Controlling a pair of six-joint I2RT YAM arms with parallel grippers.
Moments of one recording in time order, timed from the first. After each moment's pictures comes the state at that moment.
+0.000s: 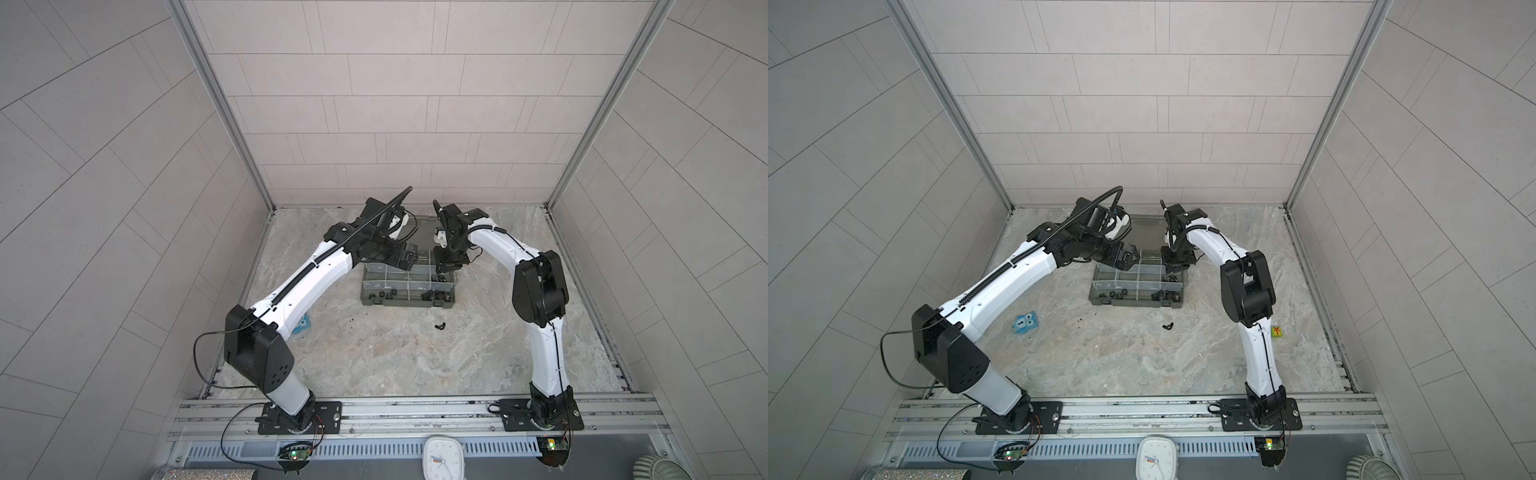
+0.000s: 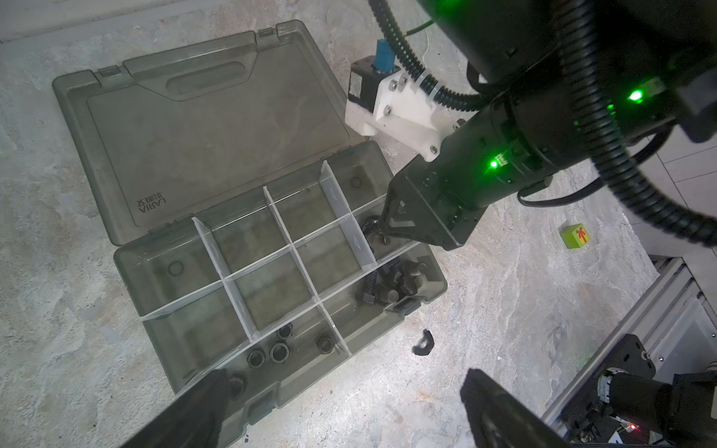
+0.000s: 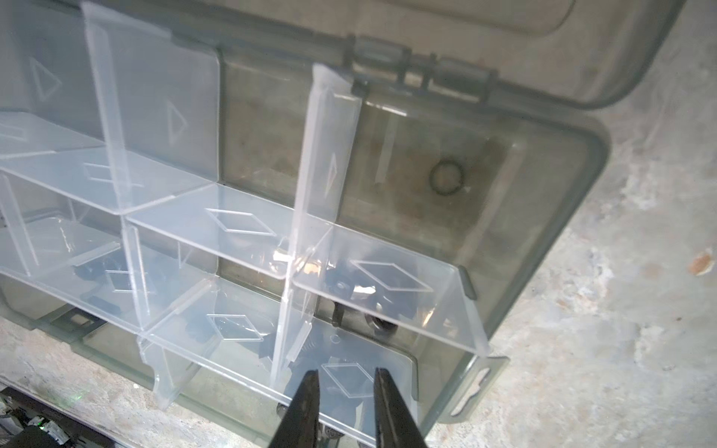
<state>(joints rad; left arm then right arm) -0.55 1.61 1.57 -0.84 0.21 -0.16 0.37 2.15 1.88 -1.15 -0.24 0.24</state>
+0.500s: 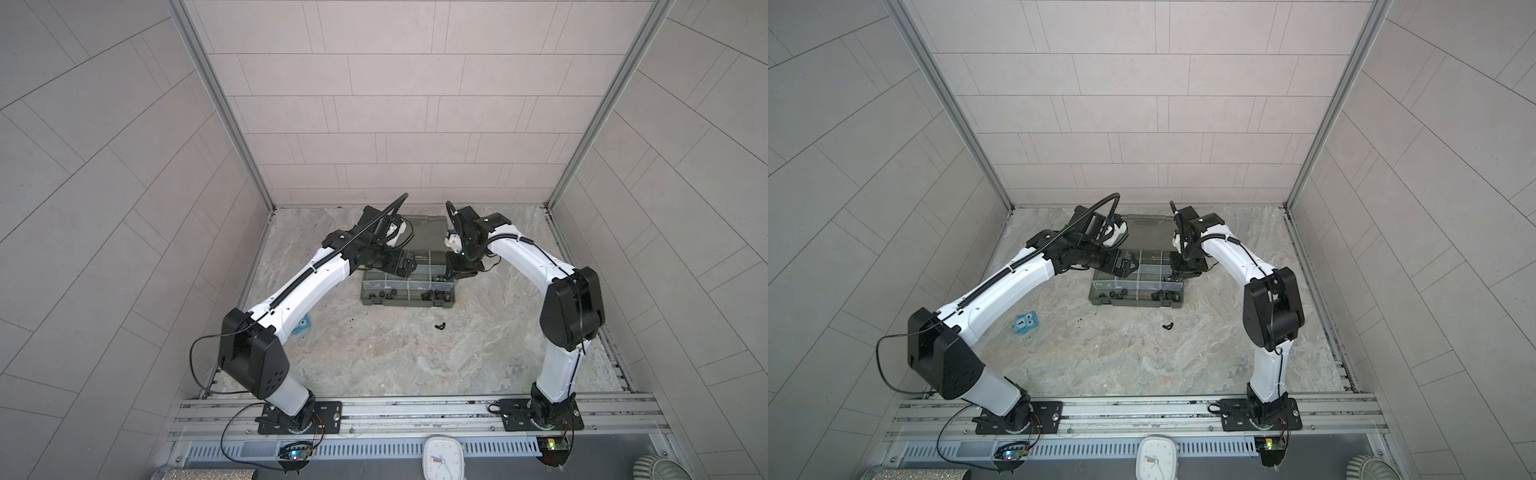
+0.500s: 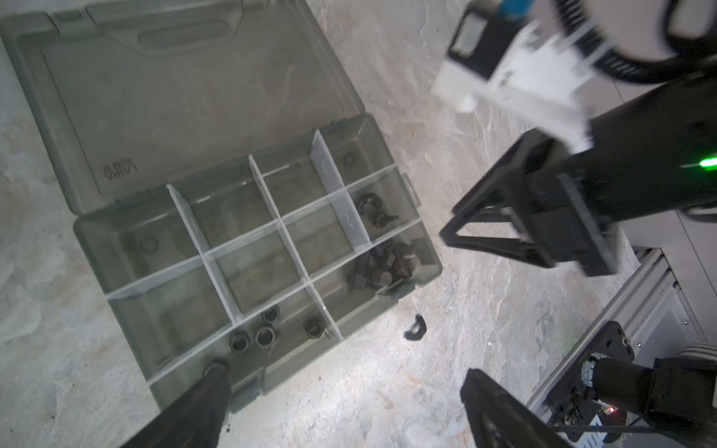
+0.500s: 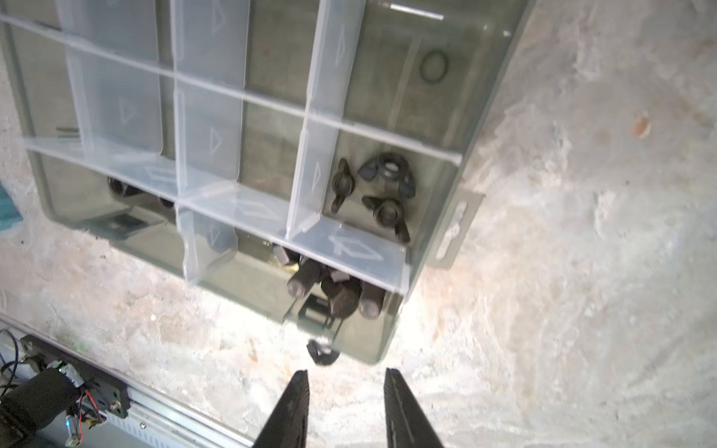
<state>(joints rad) -0.54 1.56 1.43 -0.80 0.26 -0.19 0.37 1.83 1.61 -1.16 -0.24 0.24</state>
